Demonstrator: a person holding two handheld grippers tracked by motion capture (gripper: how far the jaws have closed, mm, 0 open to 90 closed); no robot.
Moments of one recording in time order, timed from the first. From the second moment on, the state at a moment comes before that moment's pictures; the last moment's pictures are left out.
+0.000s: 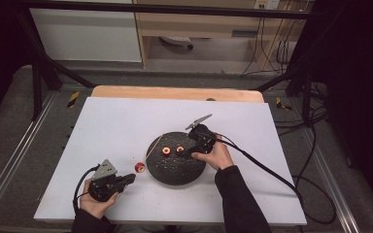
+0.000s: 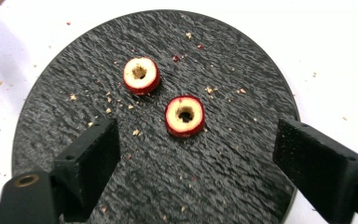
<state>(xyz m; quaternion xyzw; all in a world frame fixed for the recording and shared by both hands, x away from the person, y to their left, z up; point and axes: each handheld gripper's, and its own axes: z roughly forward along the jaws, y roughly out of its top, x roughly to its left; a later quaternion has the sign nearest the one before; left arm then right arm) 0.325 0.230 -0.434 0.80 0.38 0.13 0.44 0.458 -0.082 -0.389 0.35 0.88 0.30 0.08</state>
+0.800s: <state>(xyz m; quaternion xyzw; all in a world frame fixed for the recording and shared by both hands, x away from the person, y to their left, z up) 0.325 0.229 -0.434 0.80 0.38 0.13 0.44 0.487 -0.057 -0.410 0.37 0.89 0.25 0.03</state>
